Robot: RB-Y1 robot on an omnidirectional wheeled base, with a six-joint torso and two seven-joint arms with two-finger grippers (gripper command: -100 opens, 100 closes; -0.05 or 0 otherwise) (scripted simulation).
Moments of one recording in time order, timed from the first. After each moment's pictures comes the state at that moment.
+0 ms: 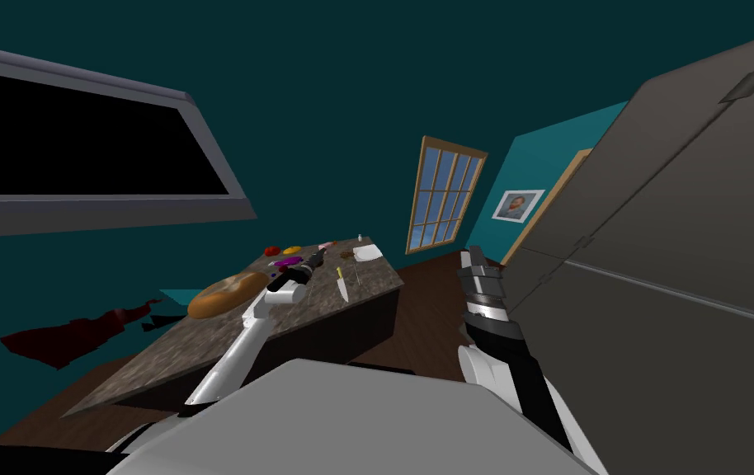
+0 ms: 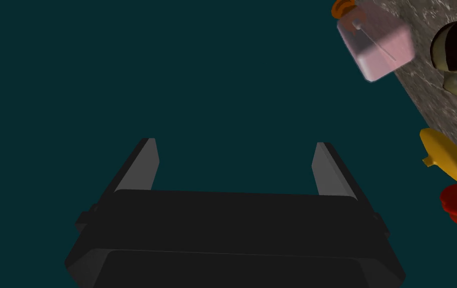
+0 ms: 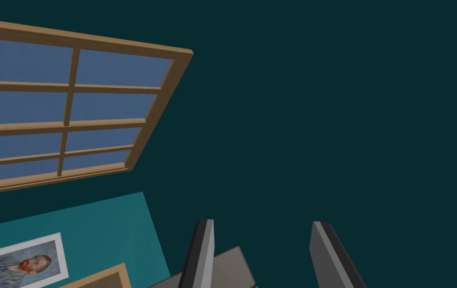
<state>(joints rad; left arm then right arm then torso) -0.01 0.44 0.21 -1.76 0.42 0.30 -0.70 0.48 0.01 0.03 -2.39 0.06 -0.35 0.11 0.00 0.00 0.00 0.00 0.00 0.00</state>
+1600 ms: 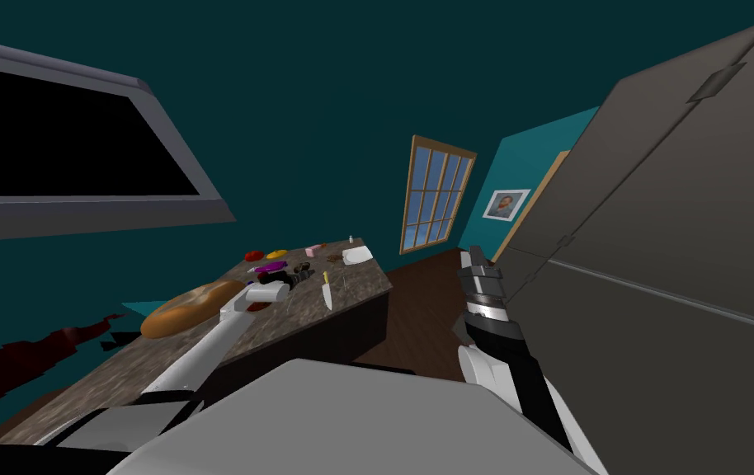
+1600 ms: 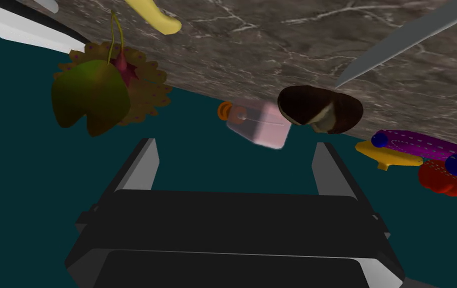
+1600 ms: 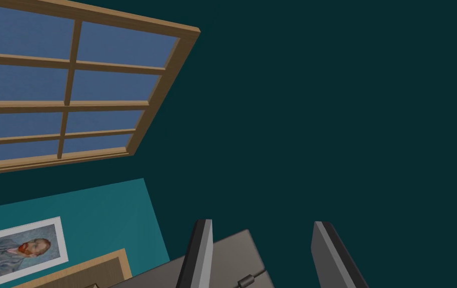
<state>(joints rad) -0.03 0.70 0.17 -1.51 0.50 0.66 -1.05 0.48 0.01 0.03 -2.39 0.06 -0.35 0.11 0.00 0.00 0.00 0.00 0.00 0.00</state>
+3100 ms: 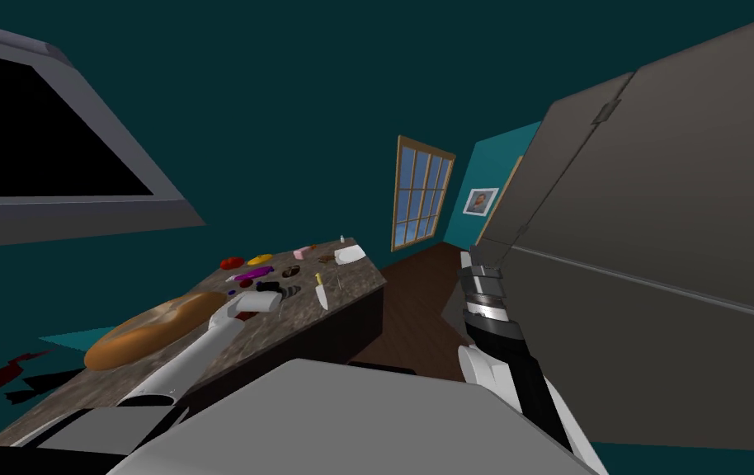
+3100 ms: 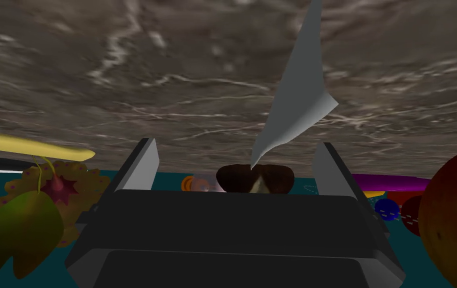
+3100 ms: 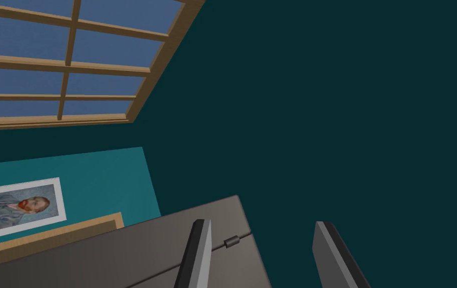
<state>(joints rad) -0.01 0.76 0.12 -1.32 0.42 0.75 -1.06 0.48 0.01 0.03 -2.39 0.06 -0.35 0.11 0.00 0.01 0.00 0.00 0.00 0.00</state>
